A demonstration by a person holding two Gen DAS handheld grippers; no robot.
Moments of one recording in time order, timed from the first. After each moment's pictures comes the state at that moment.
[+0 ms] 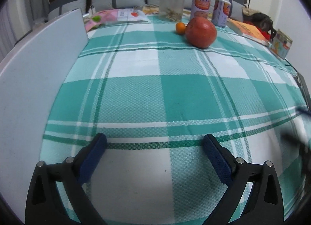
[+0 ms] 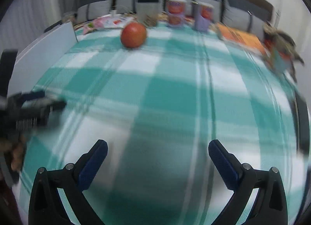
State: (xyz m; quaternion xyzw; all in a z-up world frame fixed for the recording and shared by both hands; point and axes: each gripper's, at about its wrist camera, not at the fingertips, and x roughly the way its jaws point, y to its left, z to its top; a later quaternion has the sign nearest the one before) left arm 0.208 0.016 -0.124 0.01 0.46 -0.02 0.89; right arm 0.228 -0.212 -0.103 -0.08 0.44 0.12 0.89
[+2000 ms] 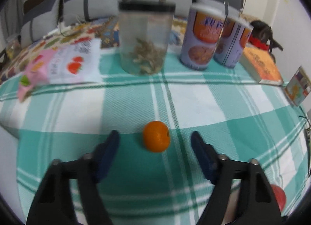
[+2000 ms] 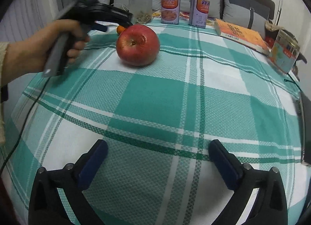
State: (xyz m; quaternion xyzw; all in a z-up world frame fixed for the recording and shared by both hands) left arm 0.459 -0.046 -0.117 0.00 0.45 -0.07 0.89; right arm 0.224 -0.259 -0.136 -0.05 0.46 0.11 0.88
